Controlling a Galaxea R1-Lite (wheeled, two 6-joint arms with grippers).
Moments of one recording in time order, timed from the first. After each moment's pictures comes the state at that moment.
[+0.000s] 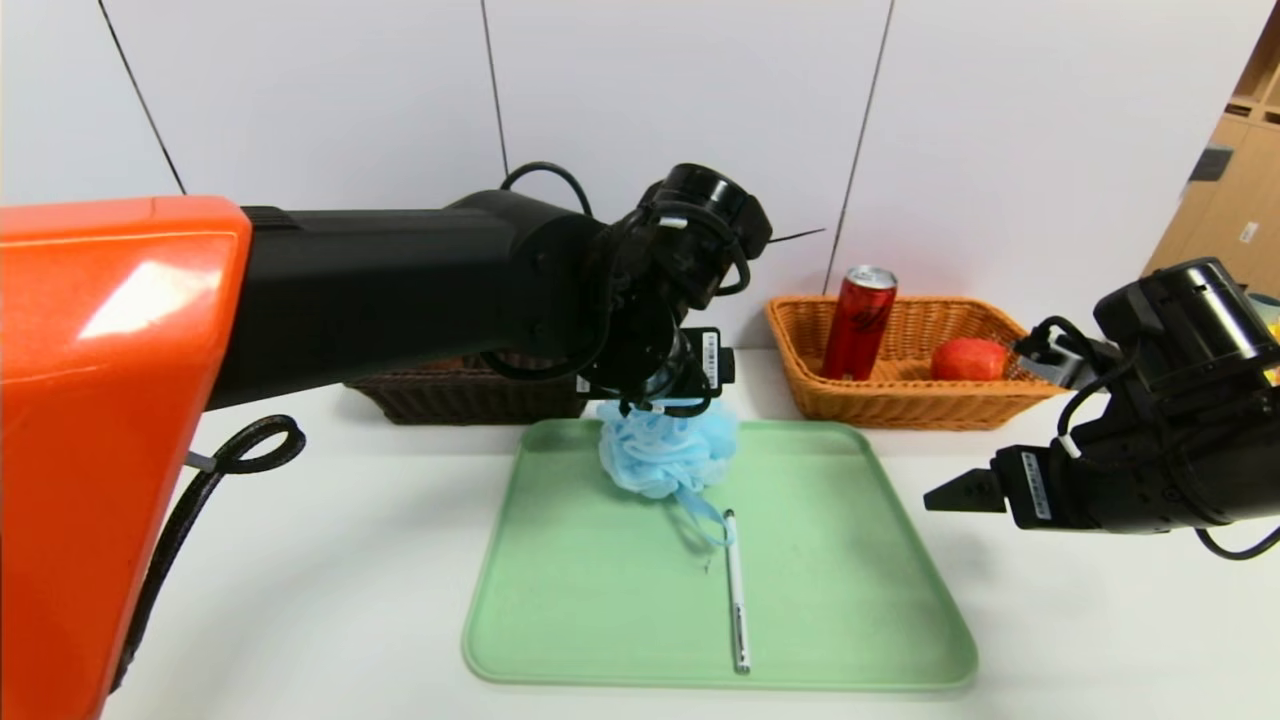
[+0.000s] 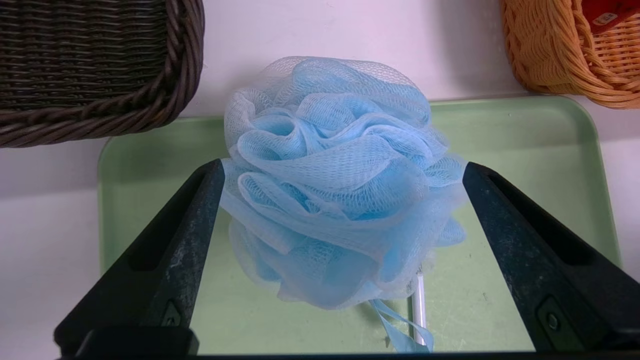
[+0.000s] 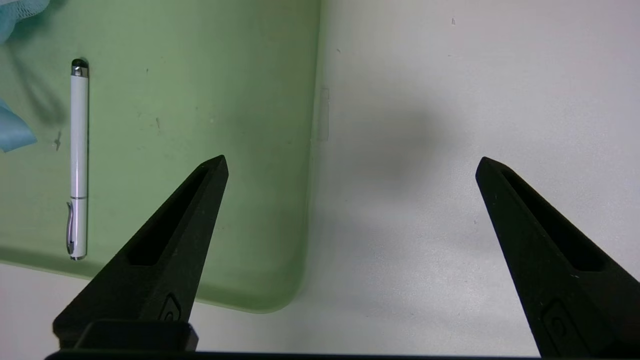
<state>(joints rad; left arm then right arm) -0.81 2.14 -1.99 0.56 0.44 -0.56 0.22 1.54 -0.97 0.36 0.06 0.21</state>
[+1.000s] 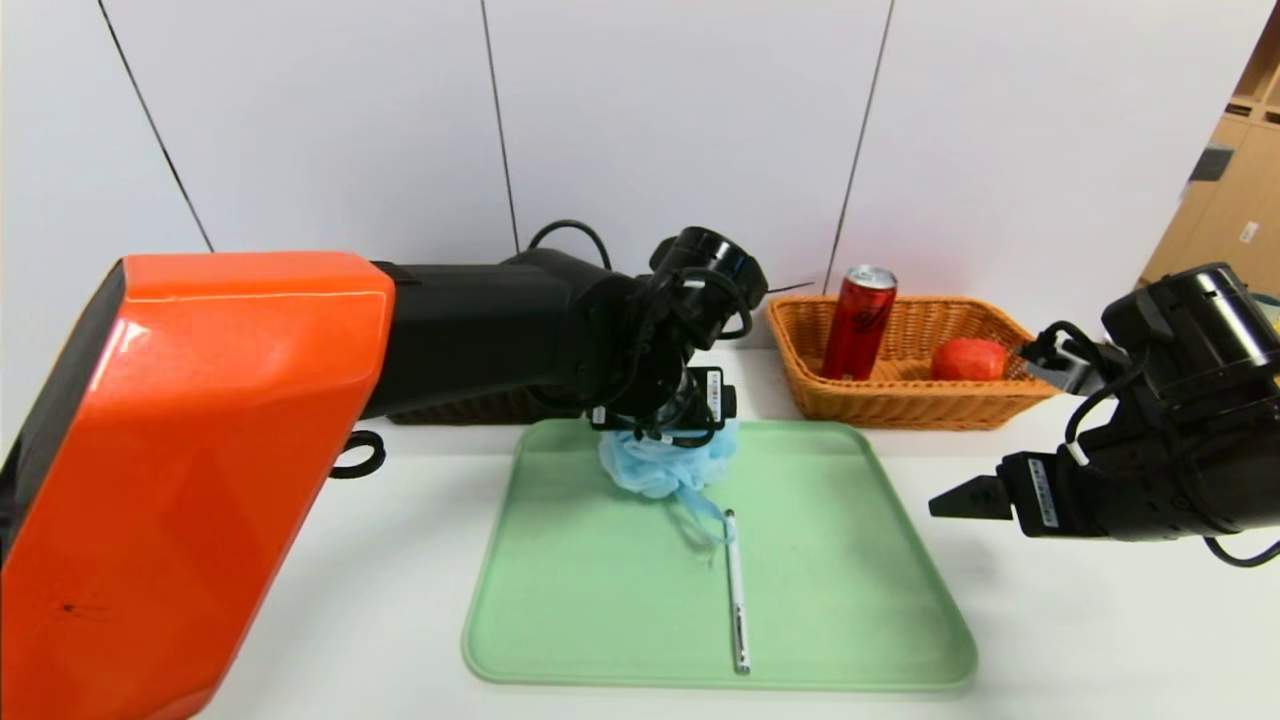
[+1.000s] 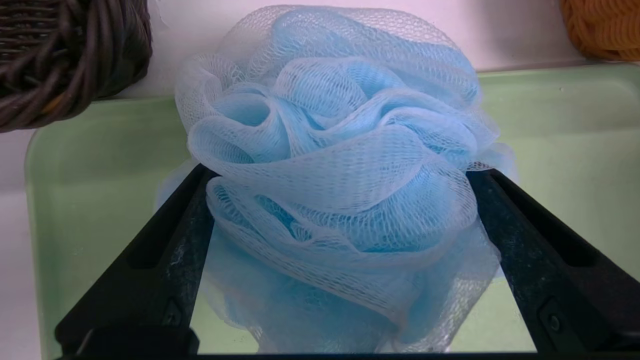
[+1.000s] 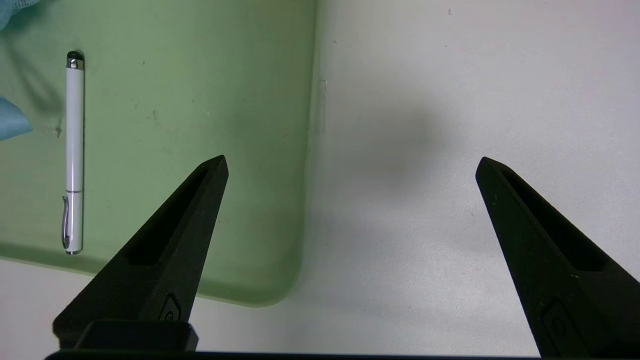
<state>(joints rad) -0.79 2.24 -1.99 0.54 0.37 -0.56 0.22 1.52 -0.95 0.36 0.06 0.20</state>
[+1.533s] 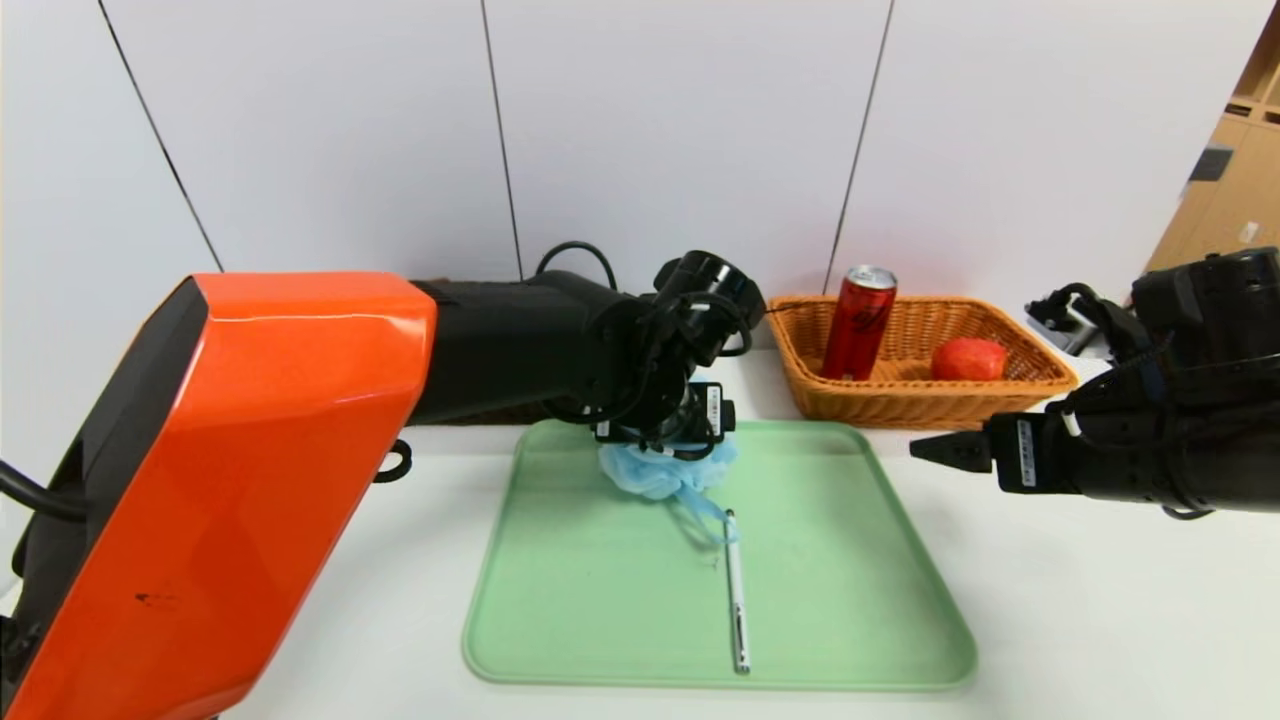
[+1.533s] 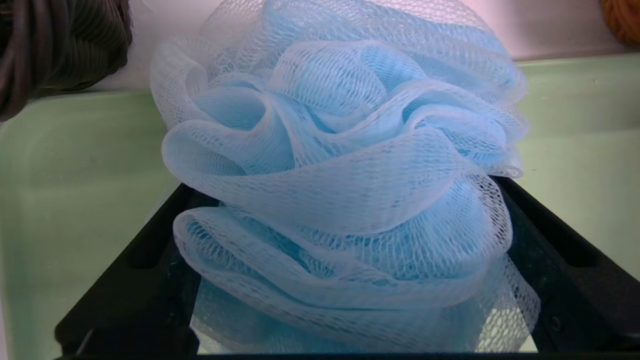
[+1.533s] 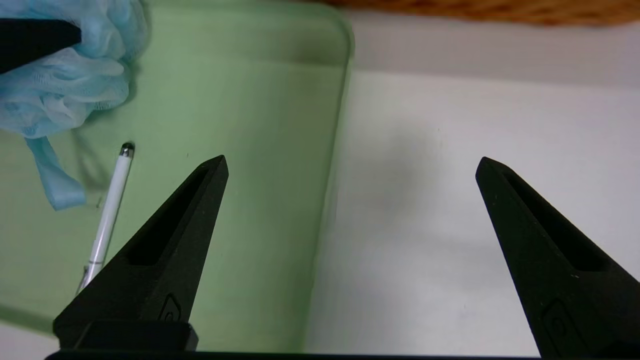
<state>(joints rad) -0.78 2.28 -1.99 0.53 0.36 -0.57 0.22 1.50 -0.85 0.00 0.04 0.13</state>
